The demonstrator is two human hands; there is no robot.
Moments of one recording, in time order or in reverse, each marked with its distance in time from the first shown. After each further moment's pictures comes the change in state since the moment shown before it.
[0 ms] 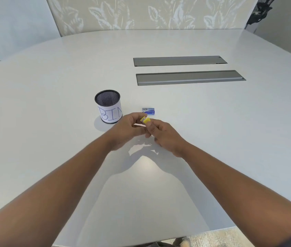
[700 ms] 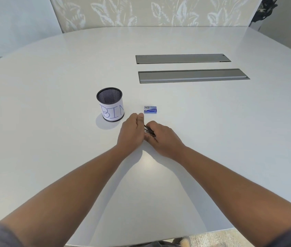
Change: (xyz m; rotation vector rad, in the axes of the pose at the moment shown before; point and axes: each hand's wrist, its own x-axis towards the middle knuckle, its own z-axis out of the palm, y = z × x) left_hand 0.015 -0.034 0.026 0.454 0.569 0.032; right_hand 0.000 0.013 0.014 -0.670 0.087 -0.296
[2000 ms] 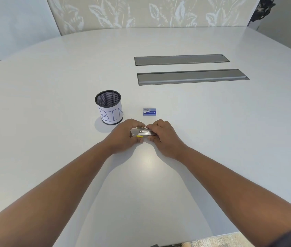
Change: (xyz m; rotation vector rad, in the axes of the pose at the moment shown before) left_hand 0.022 -0.028 -0.038 0.162 -0.434 0.218; right_hand 0.010 0.026 0.006 0.026 0.038 0.027
